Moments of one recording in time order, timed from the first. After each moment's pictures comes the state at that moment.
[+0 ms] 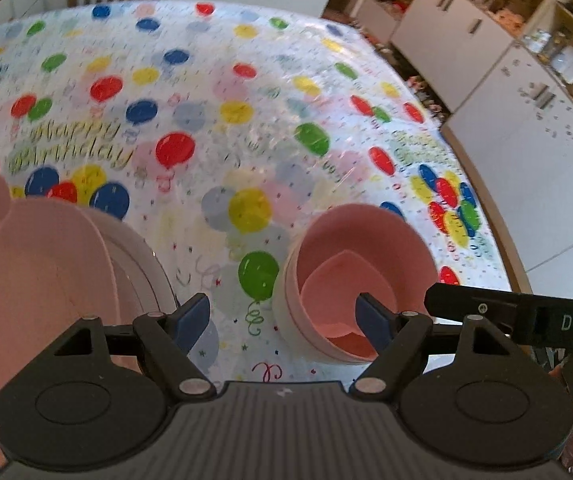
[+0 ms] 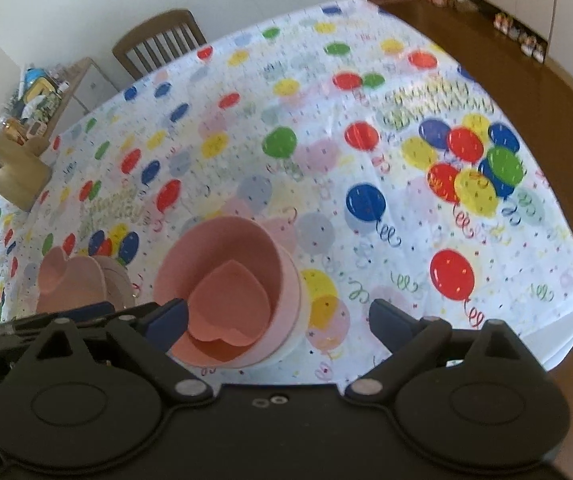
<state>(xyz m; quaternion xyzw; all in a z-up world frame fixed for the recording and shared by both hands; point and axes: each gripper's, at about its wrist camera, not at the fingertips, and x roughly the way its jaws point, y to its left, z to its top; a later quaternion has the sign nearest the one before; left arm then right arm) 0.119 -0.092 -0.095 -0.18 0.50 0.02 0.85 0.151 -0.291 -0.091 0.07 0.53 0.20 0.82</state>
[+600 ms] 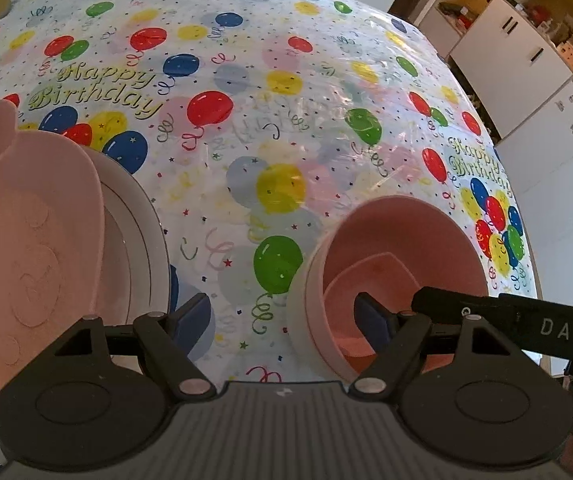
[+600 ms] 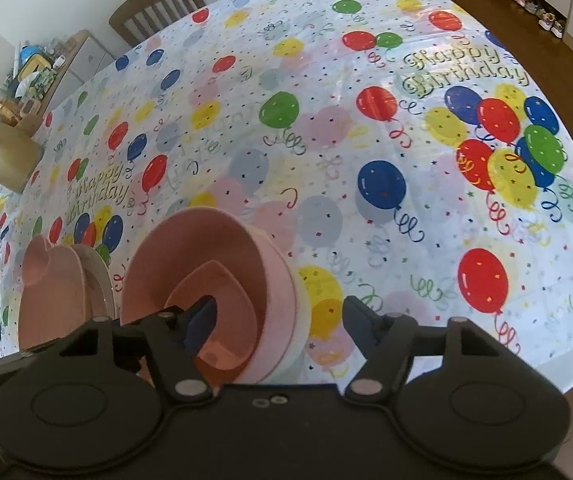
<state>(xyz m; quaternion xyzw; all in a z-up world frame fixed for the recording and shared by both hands) 0.131 -0.099 -0.130 -0.23 0.51 0.10 0.82 0.184 -0.278 -0.126 0.06 0.57 0.22 0.79</state>
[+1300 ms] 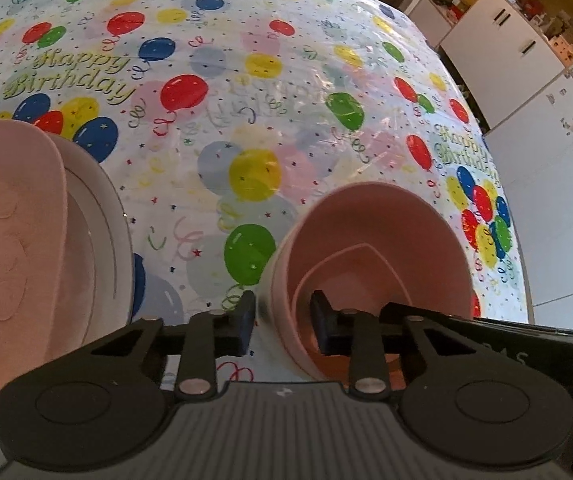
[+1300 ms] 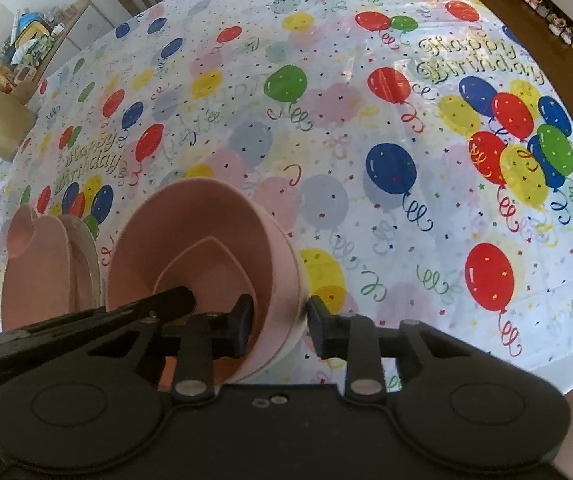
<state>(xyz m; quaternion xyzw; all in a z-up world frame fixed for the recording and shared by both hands) 0.142 -0.108 -0.136 -0.24 0.53 0.07 0.81 0.183 -0.265 -0.135 0.02 0.59 0.22 0.77</state>
